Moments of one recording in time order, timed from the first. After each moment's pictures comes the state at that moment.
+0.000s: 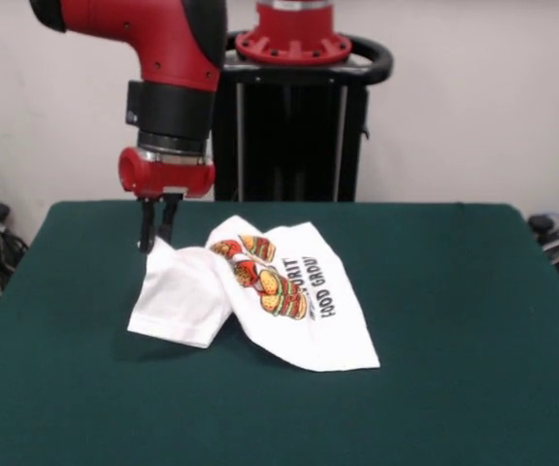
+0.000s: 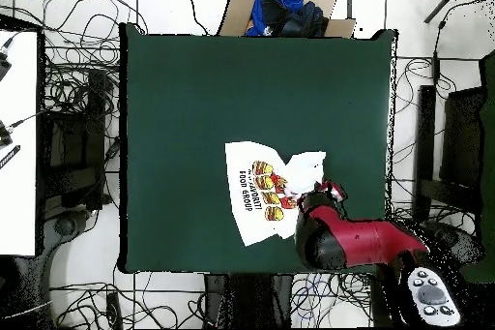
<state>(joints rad) -0.60 -0.68 0.05 1.90 -0.78 -0.05 1.21</state>
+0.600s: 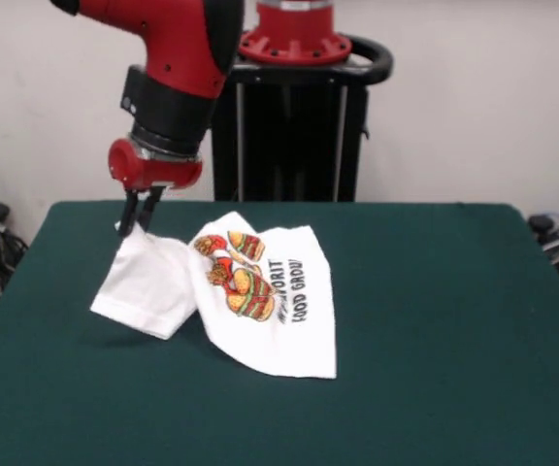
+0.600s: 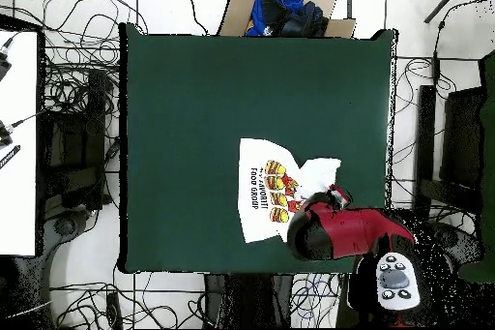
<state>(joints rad) -0.39 -0.64 -0.14 1.79 -0.78 0.16 1.21</state>
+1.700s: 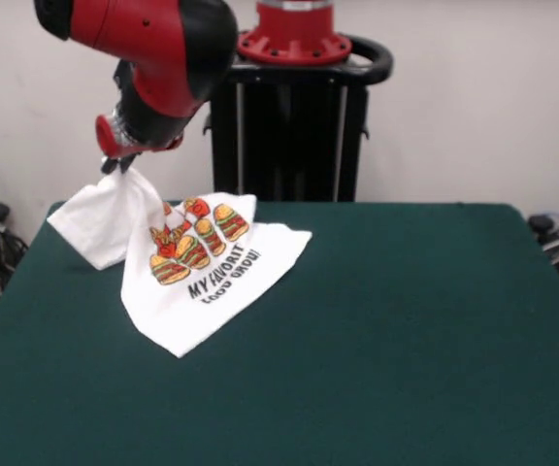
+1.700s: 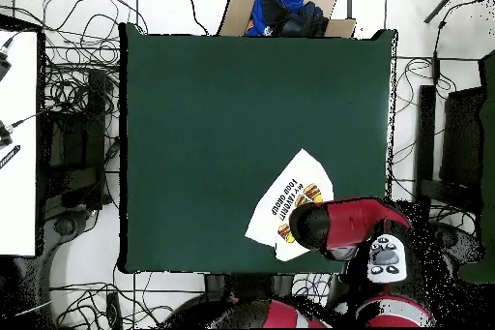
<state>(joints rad) -0.35 -0.53 -0.21 1.70 -0.73 0.74 1.21</state>
